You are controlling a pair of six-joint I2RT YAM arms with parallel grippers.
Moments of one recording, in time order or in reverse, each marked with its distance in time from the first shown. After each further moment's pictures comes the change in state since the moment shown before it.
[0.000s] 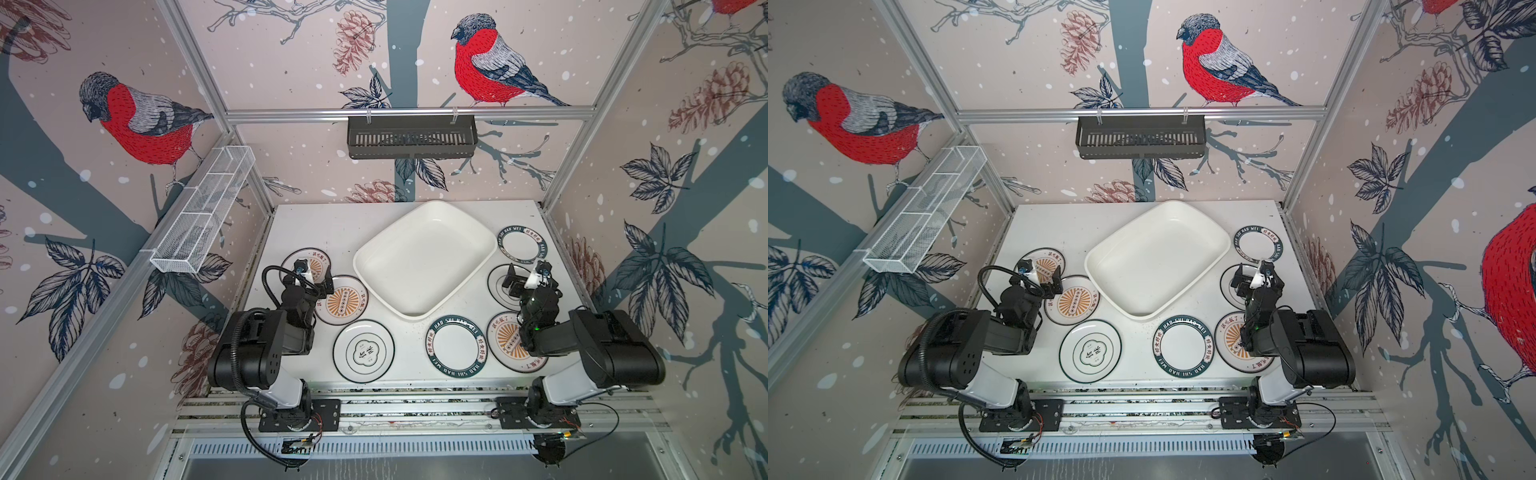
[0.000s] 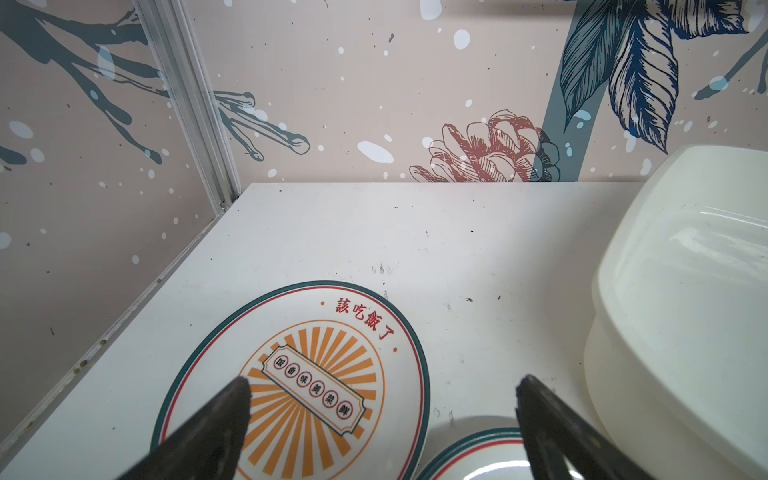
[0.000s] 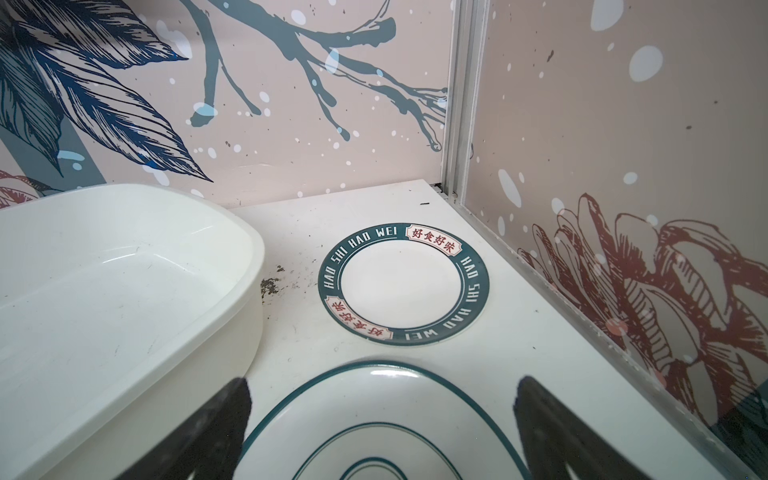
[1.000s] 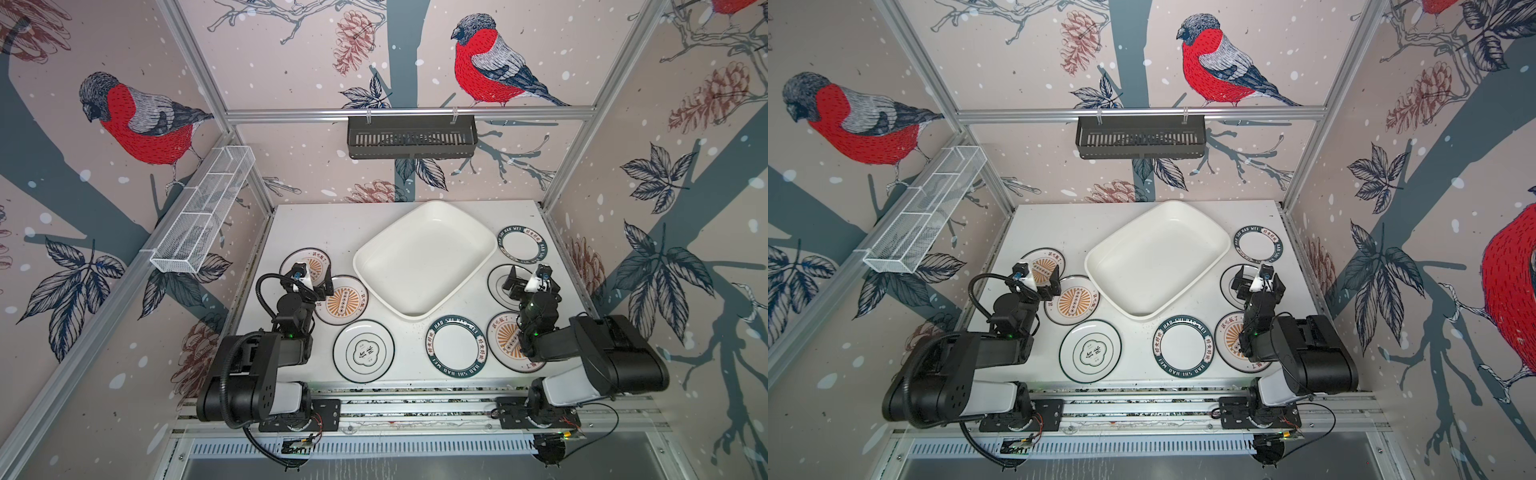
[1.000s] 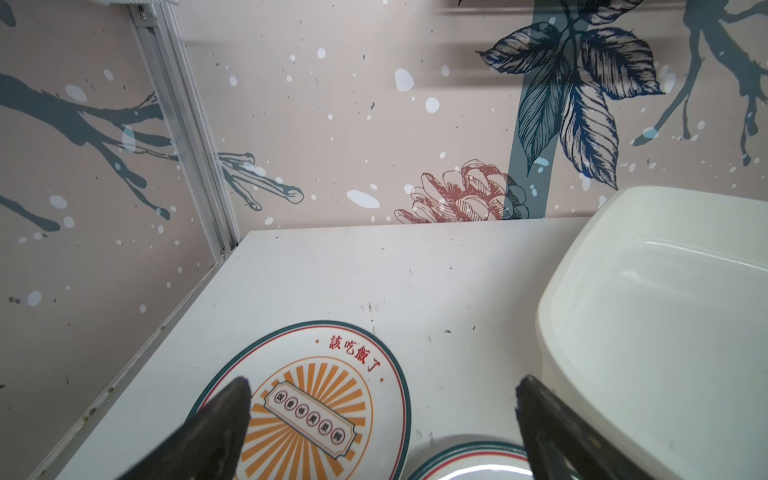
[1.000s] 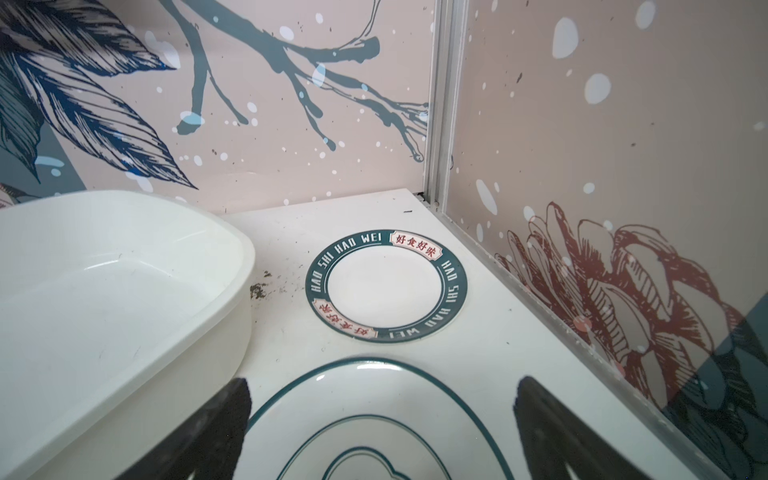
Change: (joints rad) left arm -0.012 -0.216 -0.052 -0.037 0.029 0.027; right arm 0.047 -0.071 -0.025 0.002 0.102 -0.026
